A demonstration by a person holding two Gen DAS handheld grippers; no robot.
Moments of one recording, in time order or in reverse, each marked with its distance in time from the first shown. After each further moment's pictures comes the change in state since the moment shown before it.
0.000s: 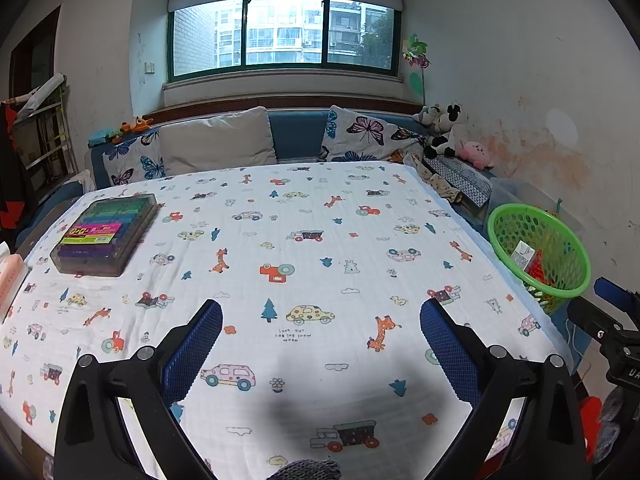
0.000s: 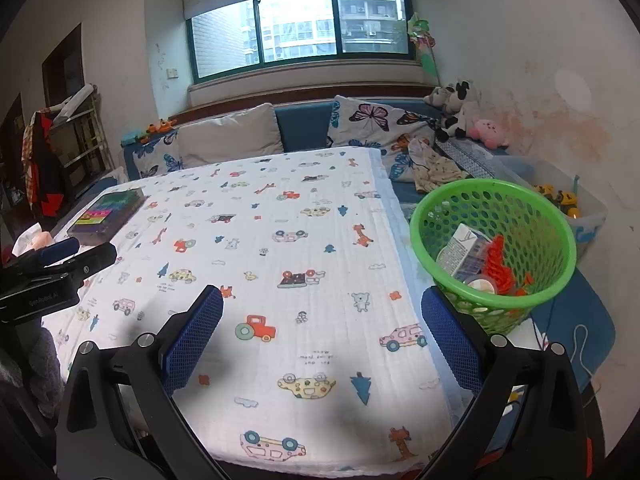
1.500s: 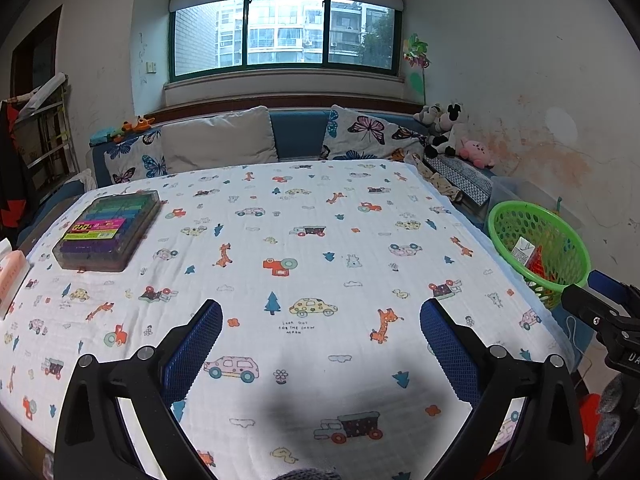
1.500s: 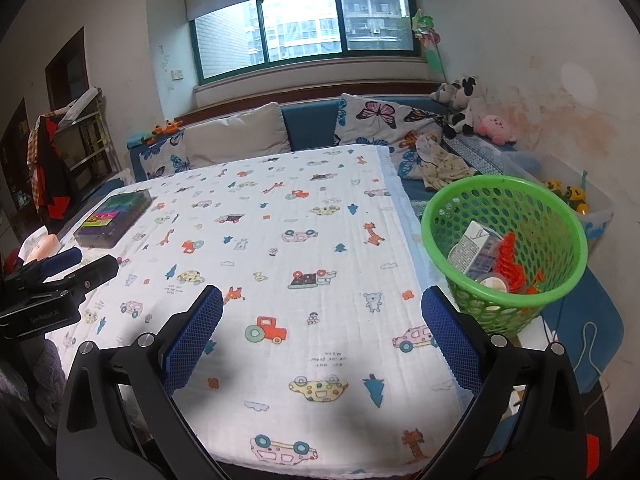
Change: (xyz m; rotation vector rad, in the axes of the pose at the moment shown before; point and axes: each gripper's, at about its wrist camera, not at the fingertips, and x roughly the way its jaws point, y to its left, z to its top) left arm -0.004 0.002 -0.006 0.002 -0.003 0.003; right arm 0.004 0.004 0.002 0.016 0.002 0.034
